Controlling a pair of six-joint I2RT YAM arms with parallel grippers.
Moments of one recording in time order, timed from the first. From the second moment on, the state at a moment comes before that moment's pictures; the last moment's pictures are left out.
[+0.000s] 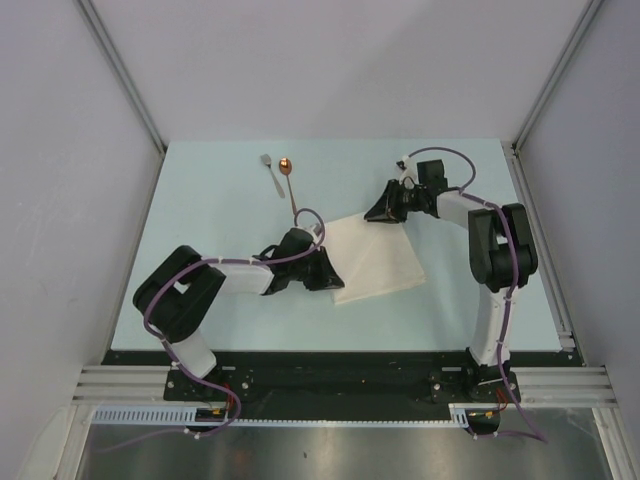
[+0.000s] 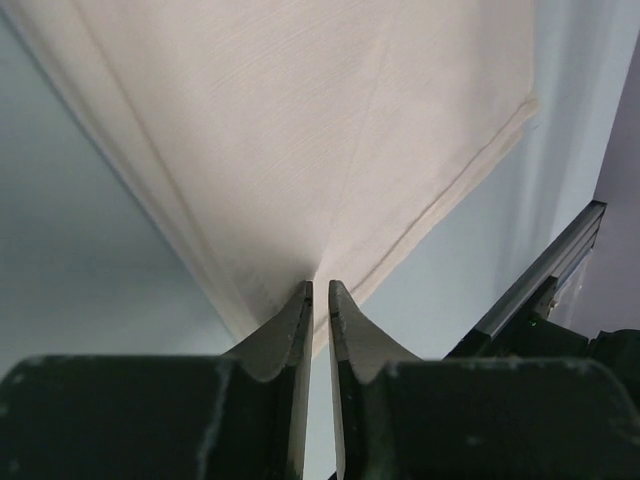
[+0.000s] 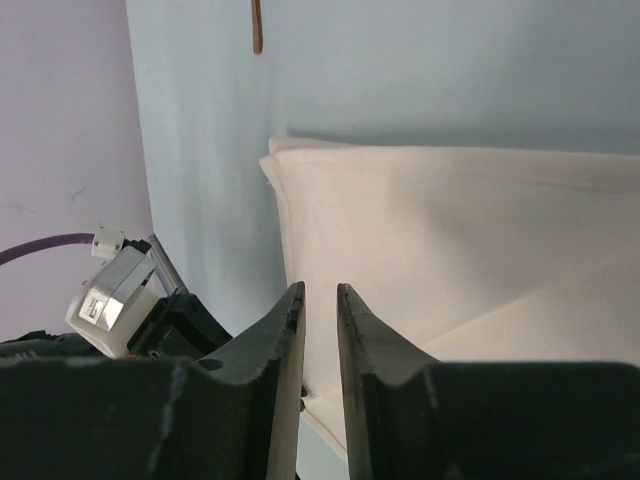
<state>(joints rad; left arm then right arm) -0.68 1.70 0.76 0.20 0.32 -0.87 0.19 2.03 1.37 -0.13 -0.80 0.55</state>
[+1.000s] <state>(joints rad) -0.69 1.67 0.58 0.39 0.36 -0.91 0.00 2.38 1.63 -0.07 -0.94 0.57</state>
